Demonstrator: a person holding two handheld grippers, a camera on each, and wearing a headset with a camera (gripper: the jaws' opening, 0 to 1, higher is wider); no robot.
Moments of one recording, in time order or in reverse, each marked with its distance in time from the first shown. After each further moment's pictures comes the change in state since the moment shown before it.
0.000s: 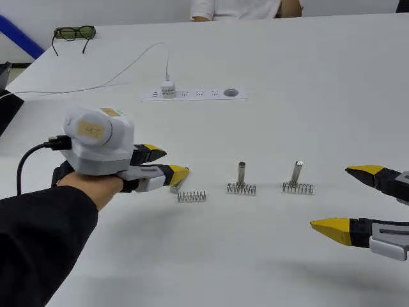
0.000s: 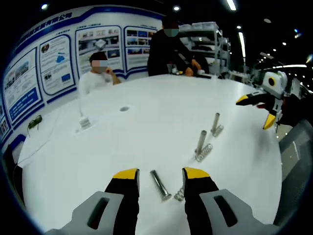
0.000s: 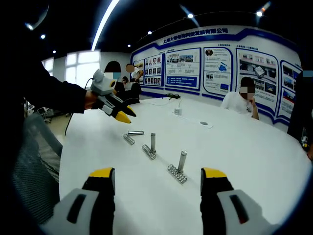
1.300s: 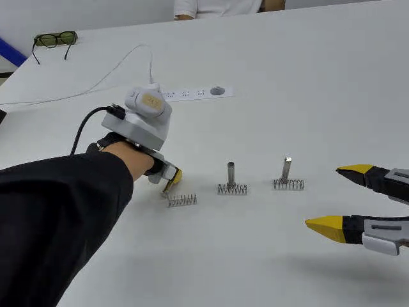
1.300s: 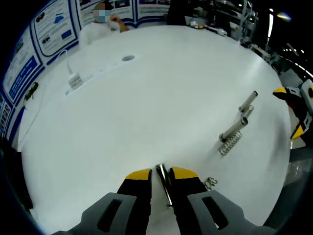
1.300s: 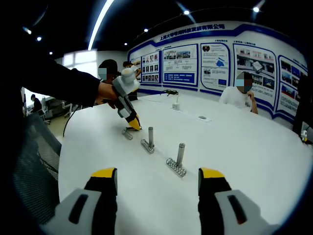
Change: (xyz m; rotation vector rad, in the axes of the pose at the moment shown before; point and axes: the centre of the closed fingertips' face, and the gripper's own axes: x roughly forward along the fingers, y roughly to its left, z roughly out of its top) left arm 0.045 0.009 -0.039 -0.120 0.486 0.061; right arm -0.001 -0.003 -0.013 0.029 0.026 -0.009
